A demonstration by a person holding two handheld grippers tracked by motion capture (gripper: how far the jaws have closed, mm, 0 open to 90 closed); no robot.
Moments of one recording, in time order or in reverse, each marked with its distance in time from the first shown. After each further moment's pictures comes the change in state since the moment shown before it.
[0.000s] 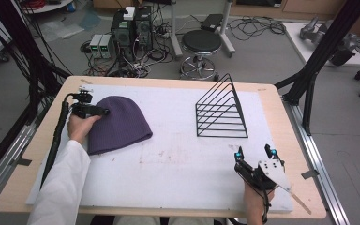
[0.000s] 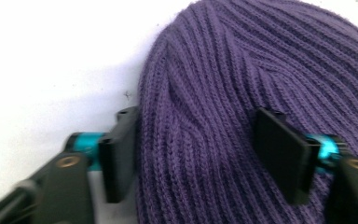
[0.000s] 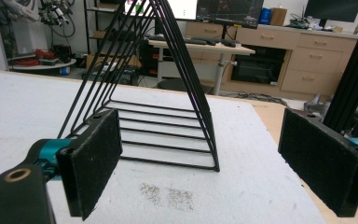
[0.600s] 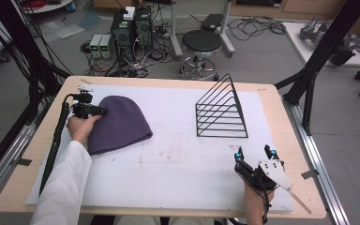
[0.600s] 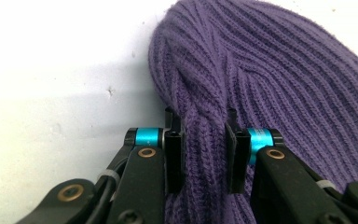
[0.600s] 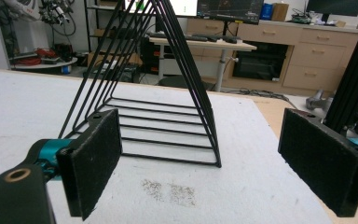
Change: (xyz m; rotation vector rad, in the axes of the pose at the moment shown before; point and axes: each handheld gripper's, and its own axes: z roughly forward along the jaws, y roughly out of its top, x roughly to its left) left arm -0.002 -0.001 -0.004 -0.003 -0.052 -0.046; right arm 0.000 -0.001 -0.001 0.015 0.006 0.016
